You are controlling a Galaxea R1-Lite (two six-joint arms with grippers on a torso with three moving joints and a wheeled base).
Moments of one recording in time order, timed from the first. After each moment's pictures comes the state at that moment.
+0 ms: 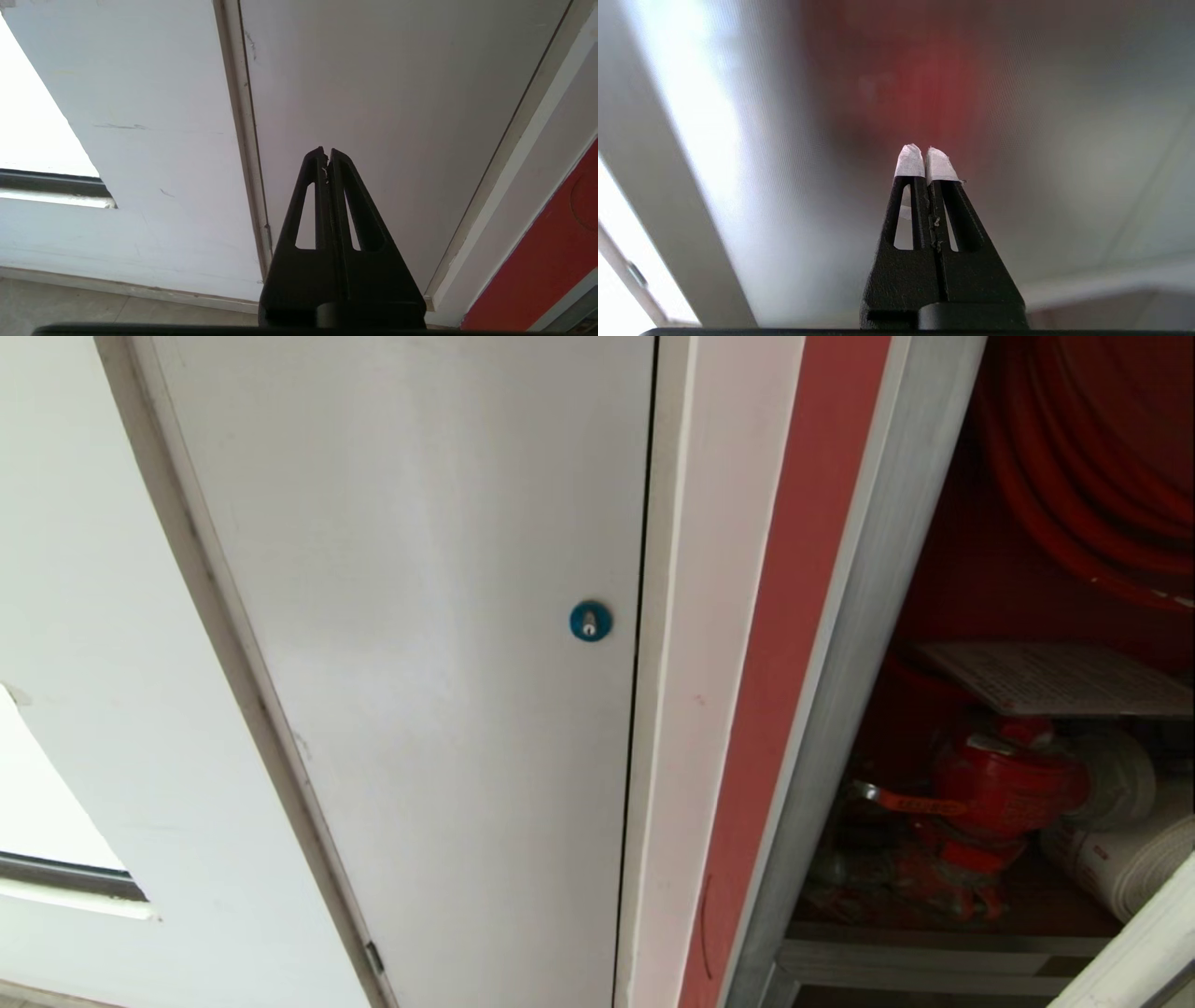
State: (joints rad) left arm 0.02 0.00 0.00 -0.02 0.01 0.00; right arm 0.01 0.03 -0.22 0.05 0.00 0.01
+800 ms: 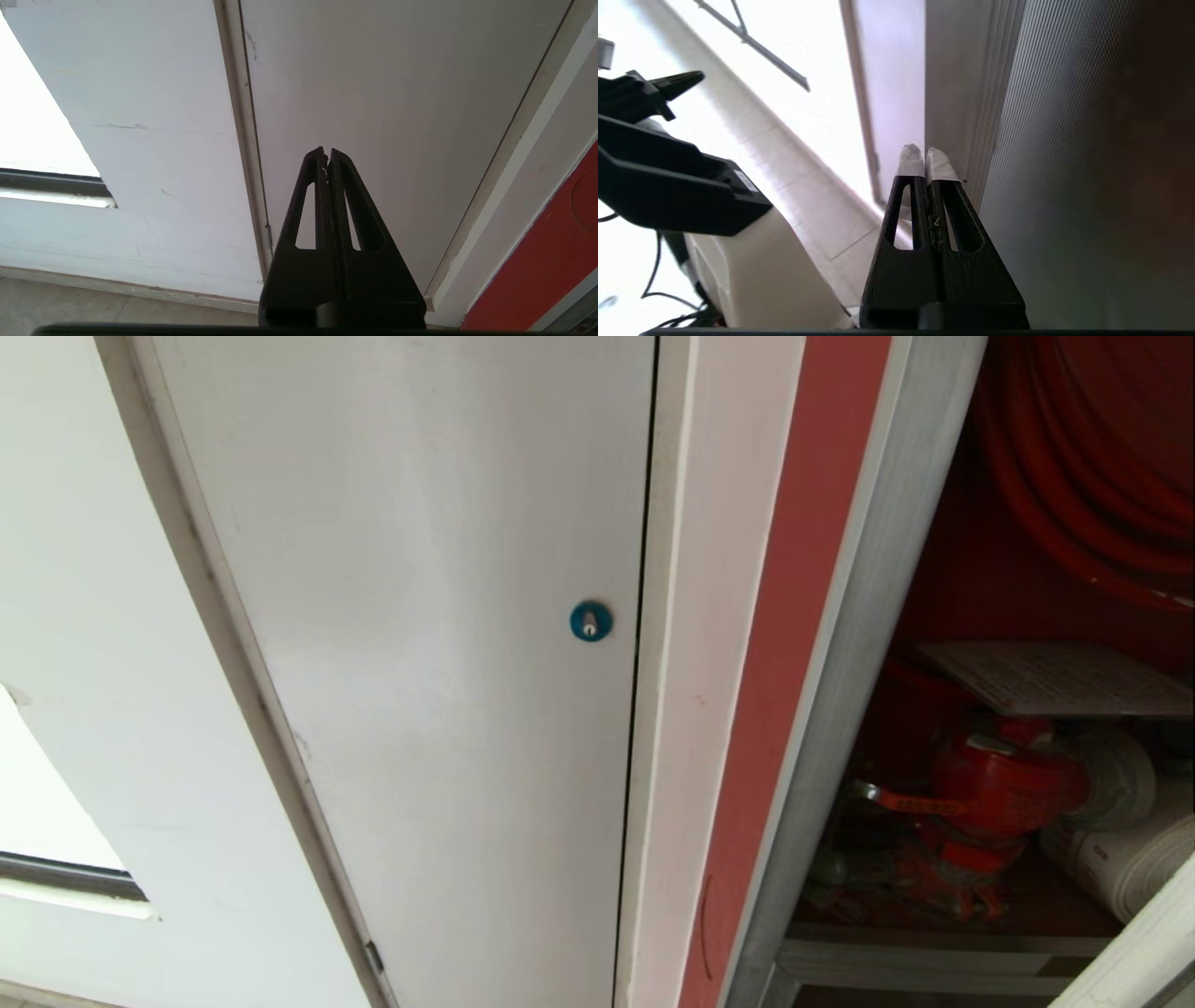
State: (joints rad) left arm 0.02 0.00 0.00 -0.02 0.01 0.00; right arm 0.01 0.54 -0.75 0.31 0.75 0.01
